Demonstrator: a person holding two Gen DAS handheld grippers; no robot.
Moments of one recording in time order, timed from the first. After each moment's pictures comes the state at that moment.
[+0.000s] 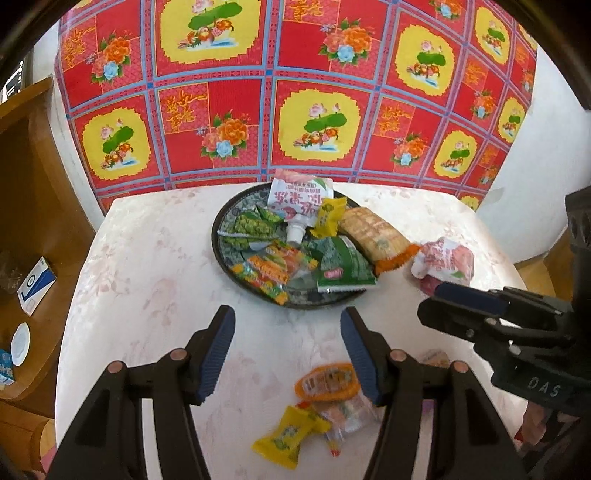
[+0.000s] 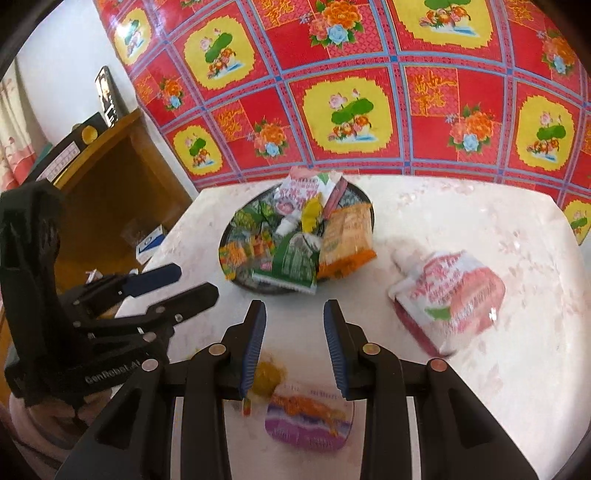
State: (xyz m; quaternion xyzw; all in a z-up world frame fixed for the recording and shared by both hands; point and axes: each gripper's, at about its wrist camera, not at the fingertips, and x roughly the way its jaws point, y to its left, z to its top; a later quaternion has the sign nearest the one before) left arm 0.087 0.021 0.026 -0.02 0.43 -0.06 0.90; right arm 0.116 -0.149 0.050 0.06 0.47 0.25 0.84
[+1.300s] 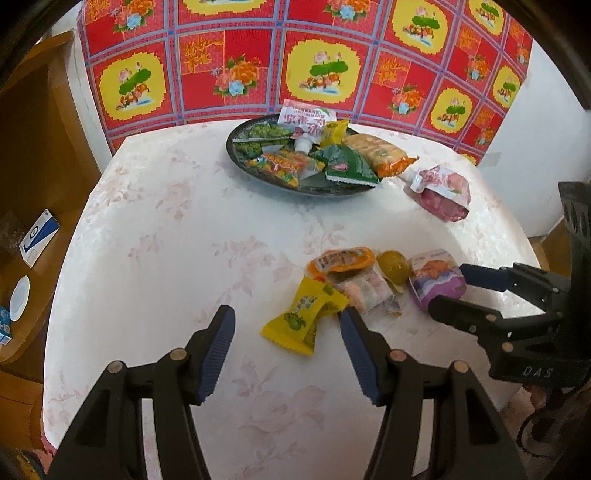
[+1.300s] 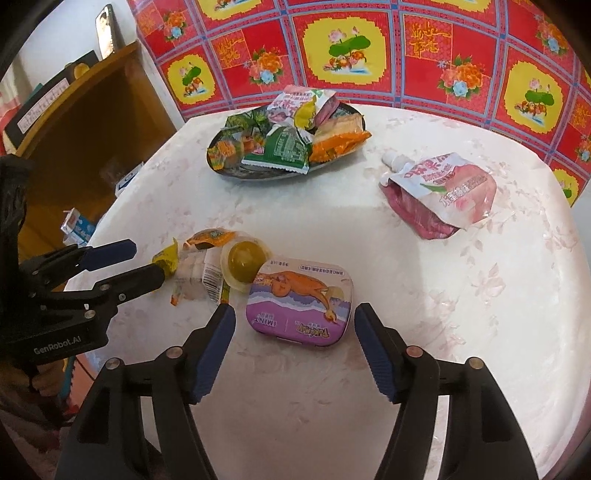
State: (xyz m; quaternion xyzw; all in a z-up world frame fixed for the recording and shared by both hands) left arm 0.030 0.035 -0.008 -0.02 0.48 -0.06 0.87; right arm 0.069 -0.148 0.022 -0.01 0.54 0.23 0.81
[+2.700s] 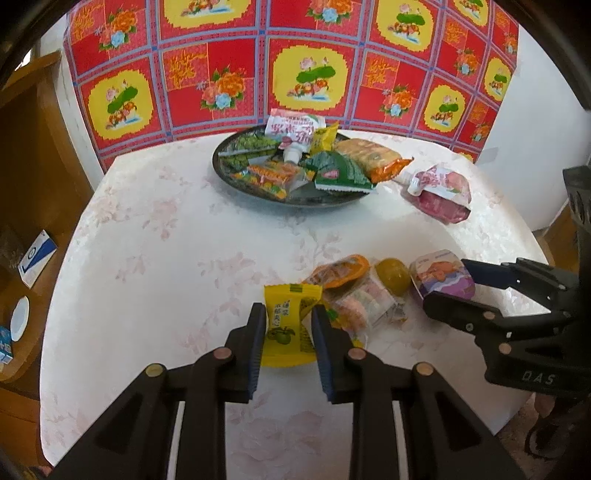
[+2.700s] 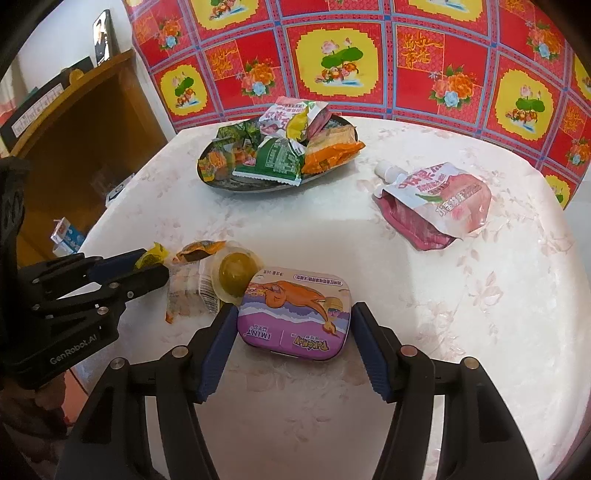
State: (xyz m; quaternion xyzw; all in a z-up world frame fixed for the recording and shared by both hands) left arm 0.037 0.023 -0.013 0.01 0.45 -0.06 0.89; right arm 0.069 -0.145 0.022 -0.01 0.51 0.21 0.84
